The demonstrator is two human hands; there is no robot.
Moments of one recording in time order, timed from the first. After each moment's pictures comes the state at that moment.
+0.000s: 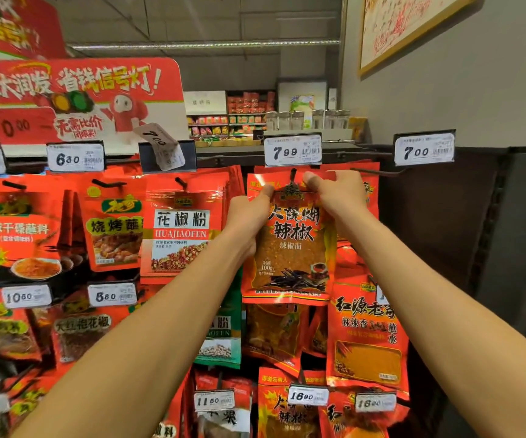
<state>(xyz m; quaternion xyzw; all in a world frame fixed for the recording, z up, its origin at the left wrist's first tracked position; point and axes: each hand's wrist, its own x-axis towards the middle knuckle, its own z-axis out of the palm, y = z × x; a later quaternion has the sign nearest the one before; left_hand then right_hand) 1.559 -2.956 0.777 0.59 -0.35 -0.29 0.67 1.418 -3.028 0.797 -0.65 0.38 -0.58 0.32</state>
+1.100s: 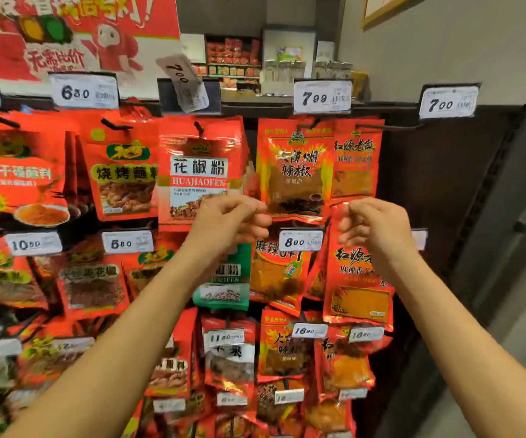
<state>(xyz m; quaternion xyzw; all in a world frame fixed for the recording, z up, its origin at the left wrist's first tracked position) 1.596 -2.833 0.715 0.51 -0.51 -0.29 0.63 1.365 -2.937 0.712 -0.61 0.36 -0.53 0.46</state>
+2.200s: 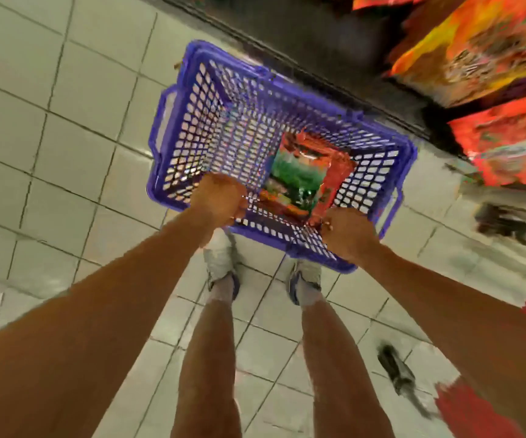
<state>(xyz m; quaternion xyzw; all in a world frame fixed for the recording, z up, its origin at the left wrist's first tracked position) 1.601 -2.610 -0.127 0.72 0.13 -0.62 0.28 1.386 -2.749 -0.198 -0.84 0.29 0.41 0.21</state>
